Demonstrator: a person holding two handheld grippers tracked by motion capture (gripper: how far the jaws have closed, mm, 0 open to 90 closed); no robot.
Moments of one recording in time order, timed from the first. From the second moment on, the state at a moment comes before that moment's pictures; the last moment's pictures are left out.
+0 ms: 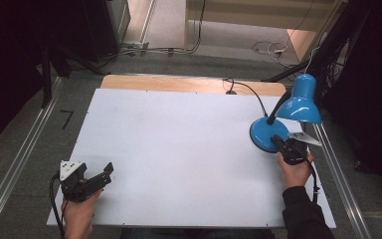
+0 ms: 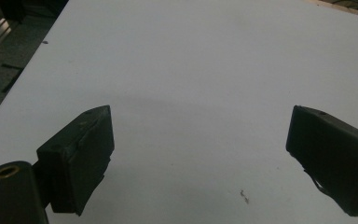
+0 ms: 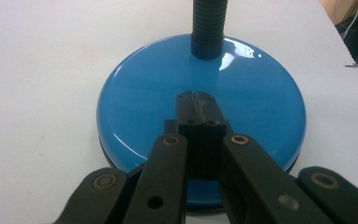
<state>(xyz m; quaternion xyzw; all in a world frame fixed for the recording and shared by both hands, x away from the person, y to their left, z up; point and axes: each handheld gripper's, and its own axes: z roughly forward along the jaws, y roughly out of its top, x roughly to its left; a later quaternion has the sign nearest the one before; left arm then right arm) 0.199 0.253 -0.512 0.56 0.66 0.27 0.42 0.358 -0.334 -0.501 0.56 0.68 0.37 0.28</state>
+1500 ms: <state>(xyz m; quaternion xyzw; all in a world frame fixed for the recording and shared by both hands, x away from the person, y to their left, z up) 0.199 0.254 -0.512 0.55 0.67 0.27 0.42 0.341 -0.337 -0.498 0.55 0.68 0.41 0.27</state>
